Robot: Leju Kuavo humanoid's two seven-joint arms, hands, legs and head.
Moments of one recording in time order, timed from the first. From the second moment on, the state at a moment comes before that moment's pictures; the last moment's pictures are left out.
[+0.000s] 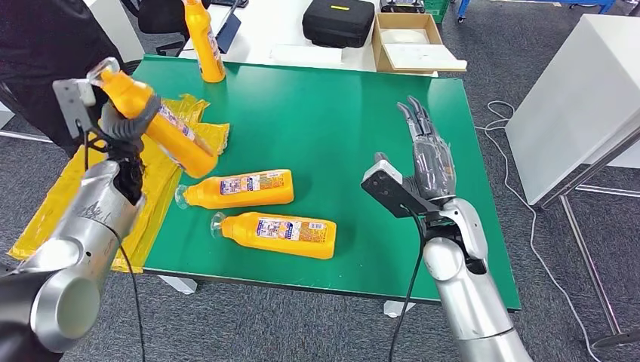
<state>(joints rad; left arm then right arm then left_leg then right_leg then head) -0.97 0.09 0.17 -0.43 0.06 0.08 -0.42 -0.42 0.01 0.32 -1.34 0.88 -0.07 -0.12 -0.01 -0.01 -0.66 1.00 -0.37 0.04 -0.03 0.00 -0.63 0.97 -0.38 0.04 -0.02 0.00</state>
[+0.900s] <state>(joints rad) -0.96 0.09 -0.10 -0.50 -0.56 0.51 -0.46 -0.38 -0.07 0.37 -1.37 0.78 -0.08 -0.15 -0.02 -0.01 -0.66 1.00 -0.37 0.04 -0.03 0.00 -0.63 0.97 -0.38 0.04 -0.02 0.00</state>
